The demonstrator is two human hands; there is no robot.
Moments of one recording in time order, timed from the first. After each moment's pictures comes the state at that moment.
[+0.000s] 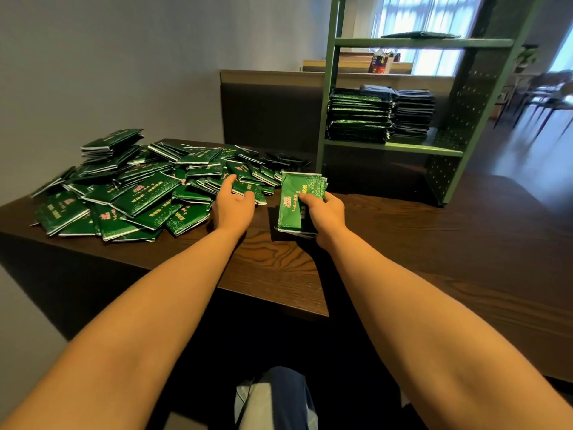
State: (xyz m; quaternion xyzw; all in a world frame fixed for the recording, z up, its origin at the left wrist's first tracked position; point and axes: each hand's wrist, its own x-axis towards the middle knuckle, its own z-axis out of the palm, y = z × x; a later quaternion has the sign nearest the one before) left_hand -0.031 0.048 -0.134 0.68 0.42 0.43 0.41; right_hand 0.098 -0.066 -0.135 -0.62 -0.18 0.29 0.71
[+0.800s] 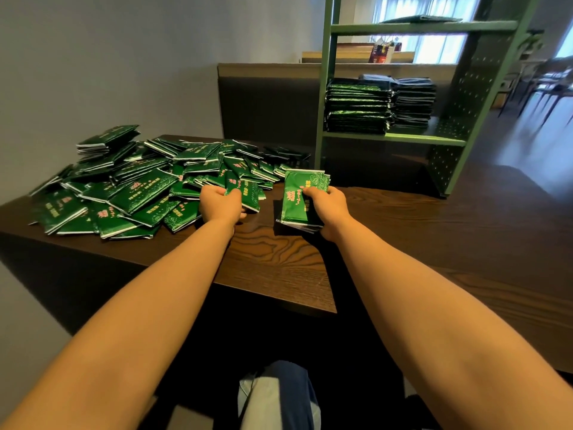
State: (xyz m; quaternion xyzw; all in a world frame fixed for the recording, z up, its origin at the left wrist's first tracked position) left_hand -0.033 0.060 -0.136 0.56 0.52 0.45 0.47; right_hand 0.109 -0.069 -0.132 -0.62 -0.18 0.32 0.70
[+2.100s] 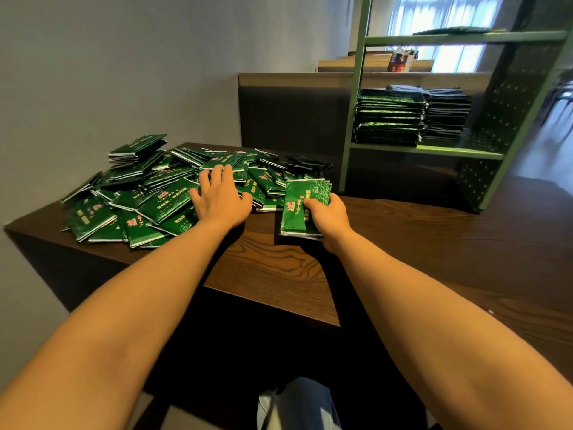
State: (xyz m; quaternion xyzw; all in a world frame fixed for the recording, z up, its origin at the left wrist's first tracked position) left_hand -0.074 0.099 -0.106 0.84 0.49 0.25 0.02; right_hand 0.078 -0.026 -0.136 -0.65 -0.23 0.28 0.67
